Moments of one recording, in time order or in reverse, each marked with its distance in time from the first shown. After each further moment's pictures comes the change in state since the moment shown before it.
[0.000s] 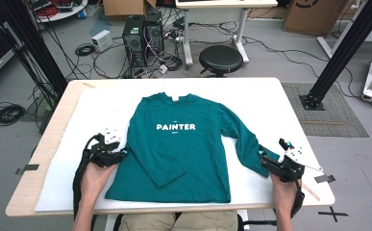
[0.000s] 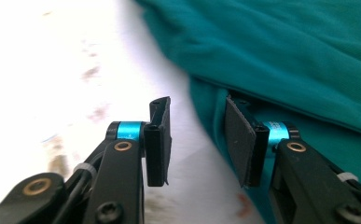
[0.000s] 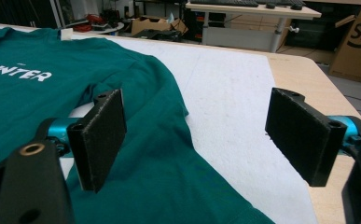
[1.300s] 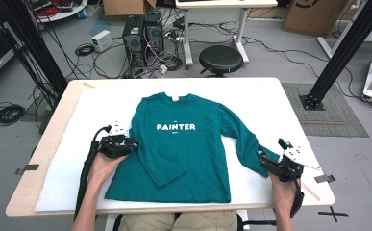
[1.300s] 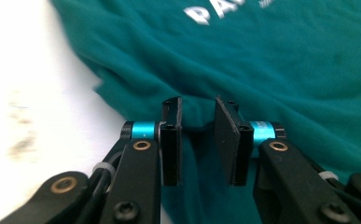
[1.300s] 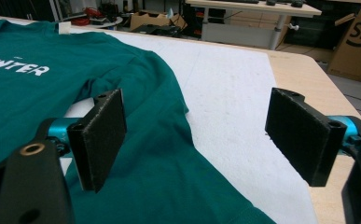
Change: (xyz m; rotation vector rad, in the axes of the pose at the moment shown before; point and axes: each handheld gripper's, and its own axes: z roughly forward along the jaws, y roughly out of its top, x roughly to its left) left arm 0.003 0.024 0.016 -0.115 -0.222 0.013; right arm 0.002 0.001 0.002 0.016 -0.004 -0.016
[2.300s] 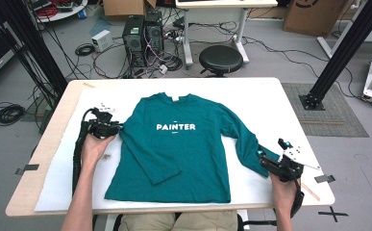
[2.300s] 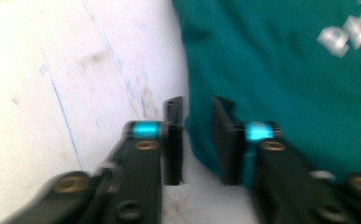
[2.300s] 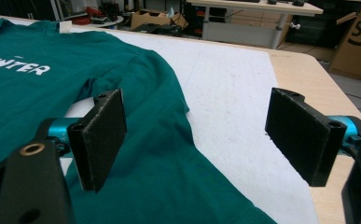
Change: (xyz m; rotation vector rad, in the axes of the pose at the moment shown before) left arm 0.061 0.027 0.004 0.060 0.161 -0.126; right arm -0.001 0.000 0.000 0.006 0.003 -0.003
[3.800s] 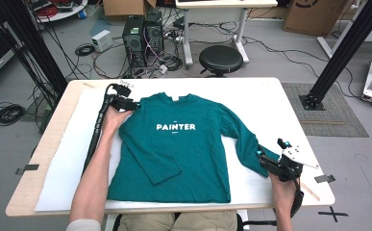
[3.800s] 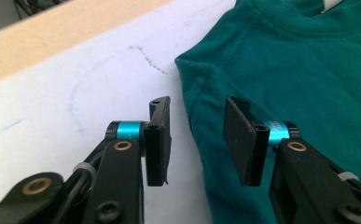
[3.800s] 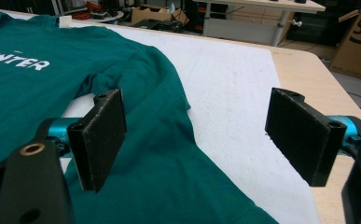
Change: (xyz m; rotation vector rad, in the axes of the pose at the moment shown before) left arm 0.018 0.074 0.095 0.070 -0.019 0.017; right arm 0.001 0.001 0.002 0.019 0.001 -0.005
